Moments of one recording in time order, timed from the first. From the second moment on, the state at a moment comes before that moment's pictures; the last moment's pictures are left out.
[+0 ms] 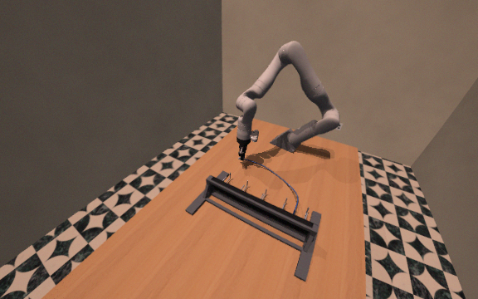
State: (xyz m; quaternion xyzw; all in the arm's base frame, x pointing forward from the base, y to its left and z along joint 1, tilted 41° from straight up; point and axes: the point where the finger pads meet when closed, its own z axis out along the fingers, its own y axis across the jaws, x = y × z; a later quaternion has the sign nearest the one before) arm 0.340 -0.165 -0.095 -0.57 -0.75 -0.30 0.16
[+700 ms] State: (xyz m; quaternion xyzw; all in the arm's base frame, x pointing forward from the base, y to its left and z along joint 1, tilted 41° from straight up) arm 0.338 -0.179 -0.079 -0.57 -0.75 -0.30 0.16
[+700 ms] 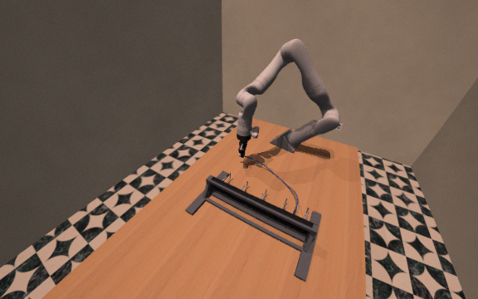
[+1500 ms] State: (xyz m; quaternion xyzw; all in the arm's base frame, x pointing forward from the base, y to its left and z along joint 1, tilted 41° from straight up) arm 0.339 -0.181 -0.073 -0.57 -0.74 -0.31 0.16
